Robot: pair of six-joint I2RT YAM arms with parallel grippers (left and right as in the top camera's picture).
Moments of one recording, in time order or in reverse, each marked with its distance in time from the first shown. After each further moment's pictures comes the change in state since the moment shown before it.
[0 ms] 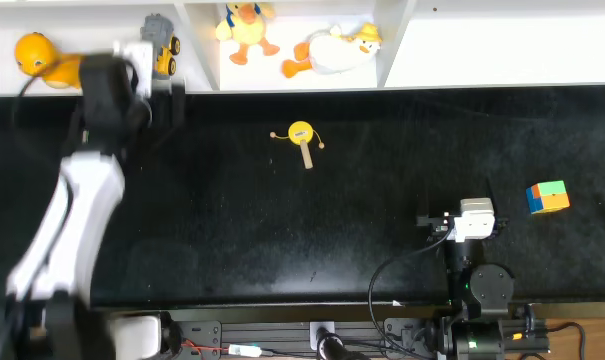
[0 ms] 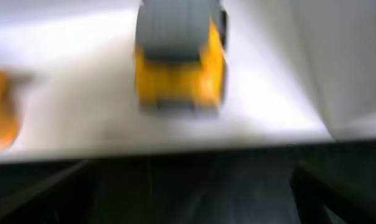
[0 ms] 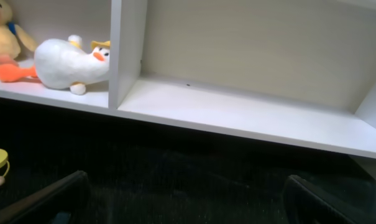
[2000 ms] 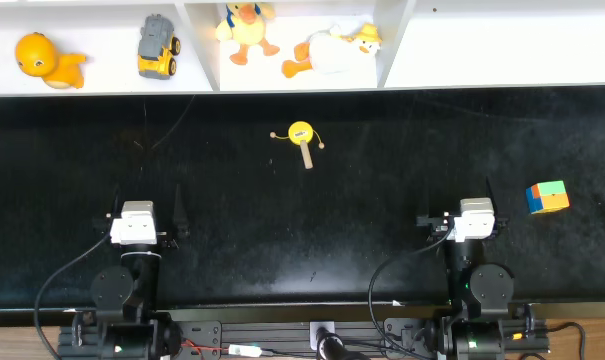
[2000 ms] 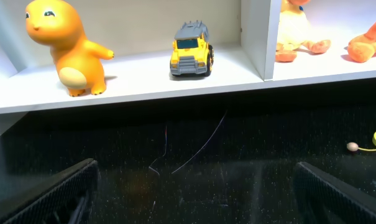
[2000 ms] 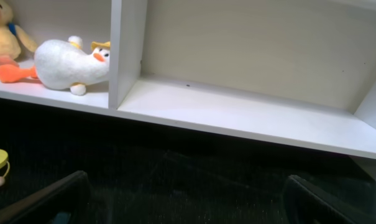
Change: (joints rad) left arm -0.011 -1.464 -1.006 0.165 -0.024 0.000; right arm 0.000 0.000 0.000 0.000 0.000 0.000
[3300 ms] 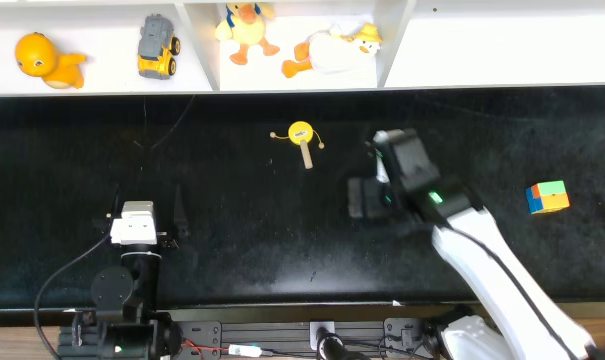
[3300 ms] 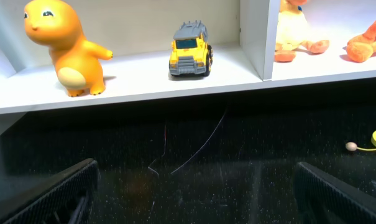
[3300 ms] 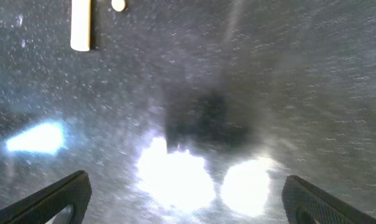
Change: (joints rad) left arm 0.000 0.000 0.000 0.000 0.004 0.000; right arm 0.422 1.264 0.886 -0.786 -0.023 0.429
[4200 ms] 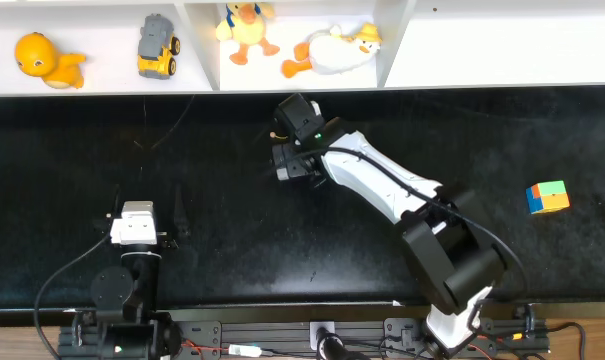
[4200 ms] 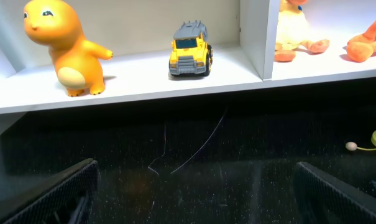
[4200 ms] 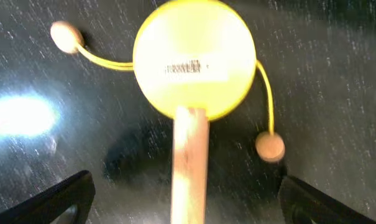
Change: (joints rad) left arm 0.000 0.000 0.000 0.000 0.000 0.000; right arm 0.219 0.665 0.401 0.185 0.081 0.152
